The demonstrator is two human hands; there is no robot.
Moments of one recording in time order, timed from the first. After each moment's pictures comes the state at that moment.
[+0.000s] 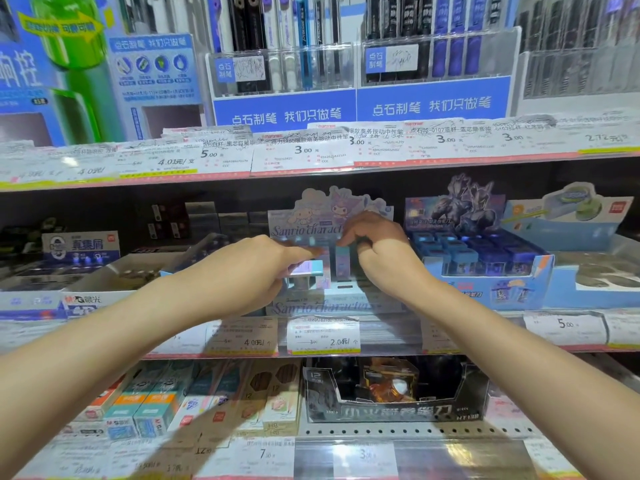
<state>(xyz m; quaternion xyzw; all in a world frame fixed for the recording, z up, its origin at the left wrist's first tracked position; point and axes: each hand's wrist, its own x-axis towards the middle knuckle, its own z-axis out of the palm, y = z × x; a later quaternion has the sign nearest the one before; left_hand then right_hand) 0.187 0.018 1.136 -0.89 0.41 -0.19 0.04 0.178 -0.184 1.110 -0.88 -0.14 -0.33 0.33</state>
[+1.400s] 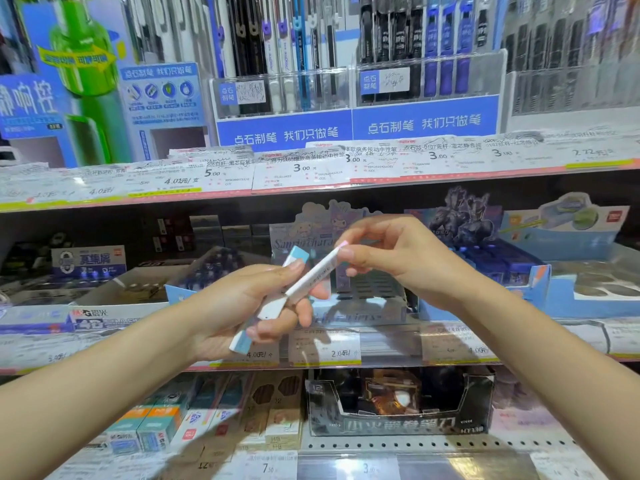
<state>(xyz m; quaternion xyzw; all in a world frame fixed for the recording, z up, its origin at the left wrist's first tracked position) 0.152 0.015 1.132 -0.67 0.26 0.27 -0.64 0.130 -0.187 1.140 -0.76 -0.24 -0.14 0.59</state>
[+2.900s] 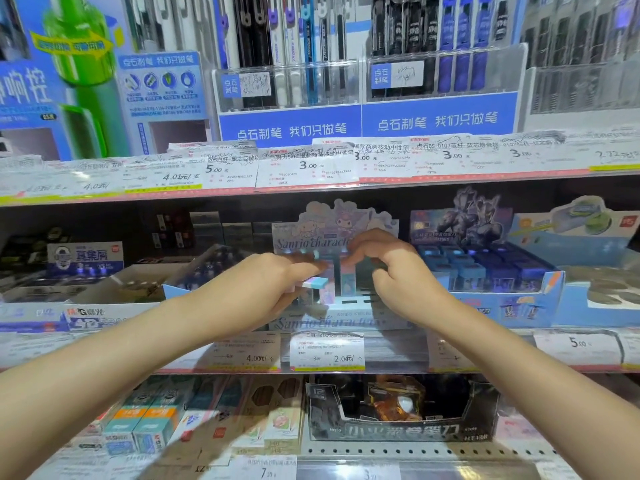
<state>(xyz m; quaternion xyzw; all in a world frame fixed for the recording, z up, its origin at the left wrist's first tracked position) 0.194 0.018 1.126 -0.86 0.47 -0.22 -0.04 0.164 -0.191 1.110 -0.88 -0.19 -0.31 0.32</state>
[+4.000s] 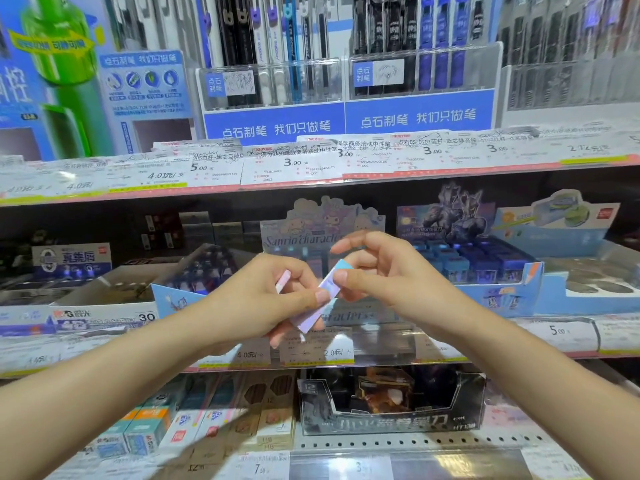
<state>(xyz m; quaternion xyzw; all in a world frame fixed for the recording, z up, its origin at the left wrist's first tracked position) 0.152 0.001 1.128 -0.81 0.35 0.06 -0.48 0.117 -0.183 1.120 -0.76 -0.20 -0.11 0.61</state>
